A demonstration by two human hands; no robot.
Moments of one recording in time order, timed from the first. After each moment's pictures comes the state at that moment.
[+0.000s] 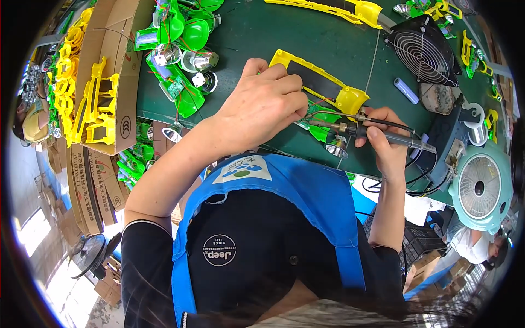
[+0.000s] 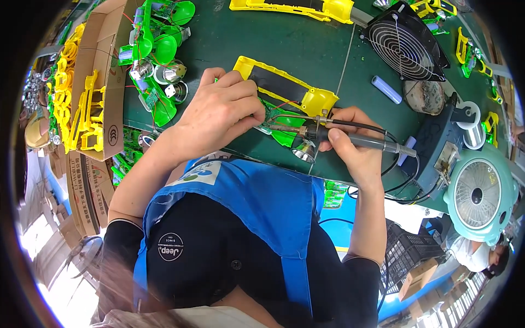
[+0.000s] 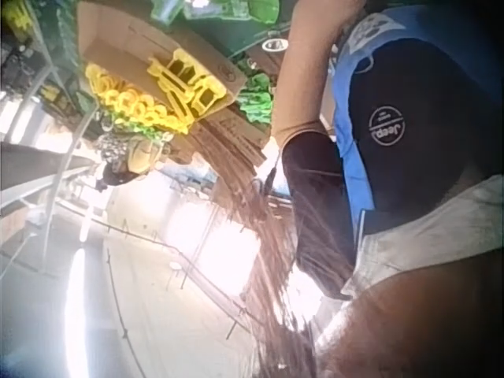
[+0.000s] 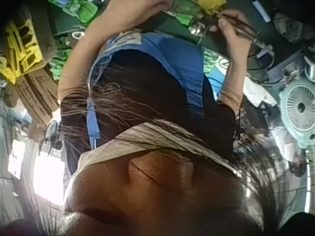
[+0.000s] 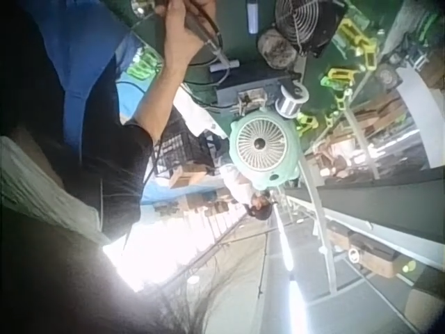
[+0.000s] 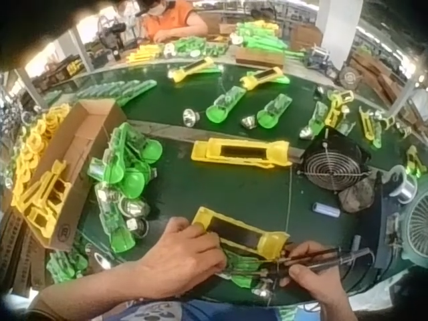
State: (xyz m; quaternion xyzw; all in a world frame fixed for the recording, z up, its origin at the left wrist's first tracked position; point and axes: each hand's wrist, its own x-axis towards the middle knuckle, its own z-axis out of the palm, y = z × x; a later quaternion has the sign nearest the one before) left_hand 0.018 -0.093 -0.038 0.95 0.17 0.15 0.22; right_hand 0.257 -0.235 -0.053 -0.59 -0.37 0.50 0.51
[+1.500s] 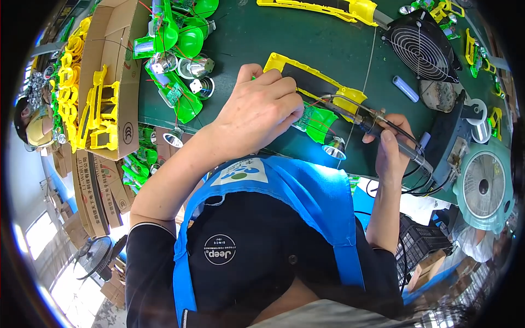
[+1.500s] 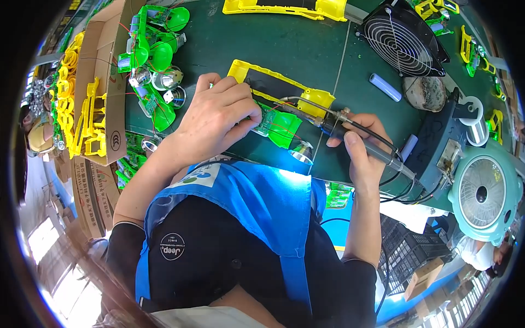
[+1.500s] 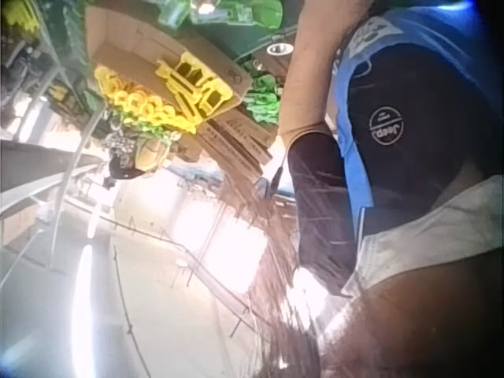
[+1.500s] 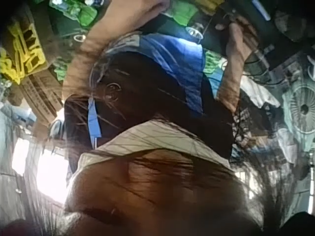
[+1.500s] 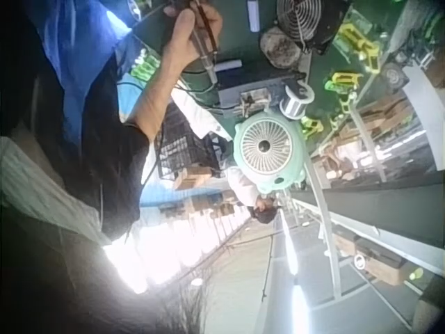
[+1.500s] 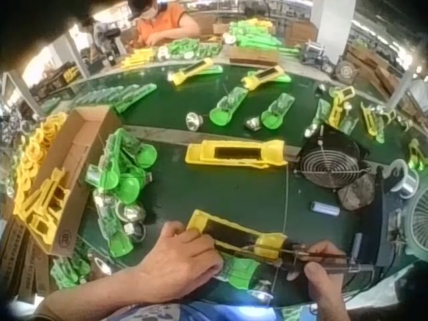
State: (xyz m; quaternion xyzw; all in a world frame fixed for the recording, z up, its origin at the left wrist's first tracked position) left_hand 0.022 -0.095 -0.038 0.95 0.19 0.15 0.20; right_hand 0.258 -0.249 -0.067 -0.56 -0.34 0.43 0.62
